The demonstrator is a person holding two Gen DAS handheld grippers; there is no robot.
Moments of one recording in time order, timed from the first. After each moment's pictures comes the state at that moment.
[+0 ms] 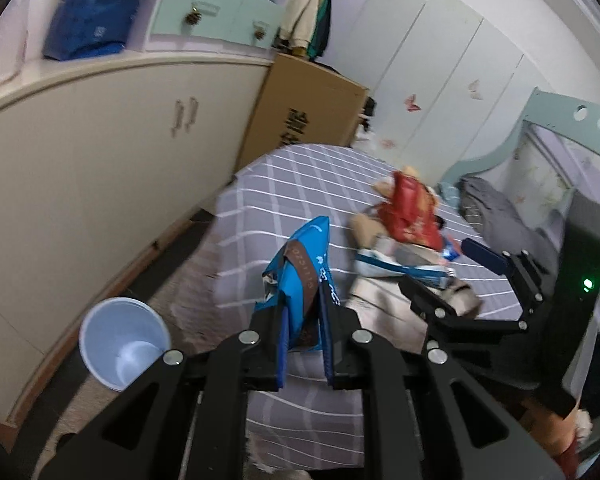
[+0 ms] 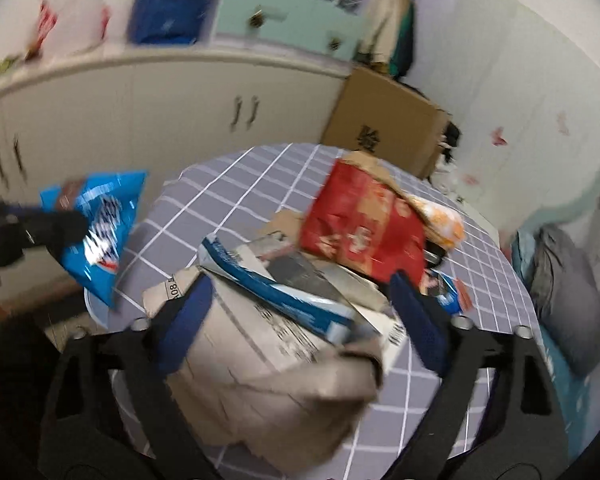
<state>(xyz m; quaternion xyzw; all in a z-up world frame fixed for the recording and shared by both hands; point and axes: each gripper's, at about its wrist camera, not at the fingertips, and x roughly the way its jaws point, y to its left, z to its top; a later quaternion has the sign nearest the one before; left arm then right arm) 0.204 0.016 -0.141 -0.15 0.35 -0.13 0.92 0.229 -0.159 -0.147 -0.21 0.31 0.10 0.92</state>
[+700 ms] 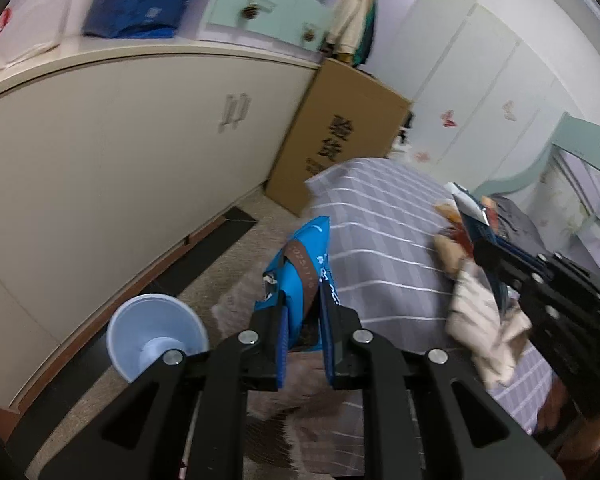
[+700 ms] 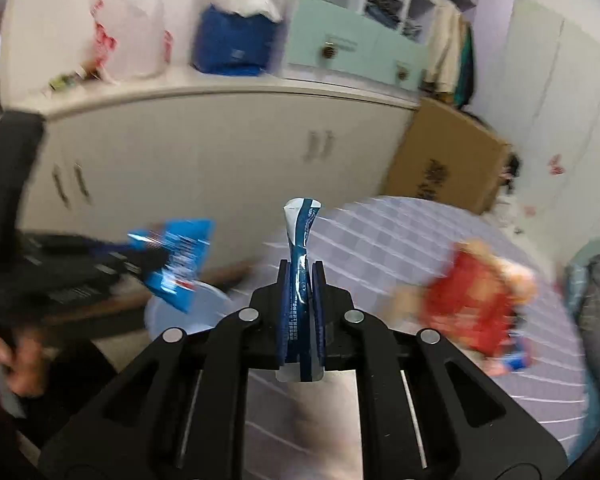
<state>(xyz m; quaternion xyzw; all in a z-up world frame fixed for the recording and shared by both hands) 0.227 0.109 -0.171 -0.18 0.36 -0.07 0.91 0.220 -0.083 -0.119 -0.16 0.28 0.23 0.92</state>
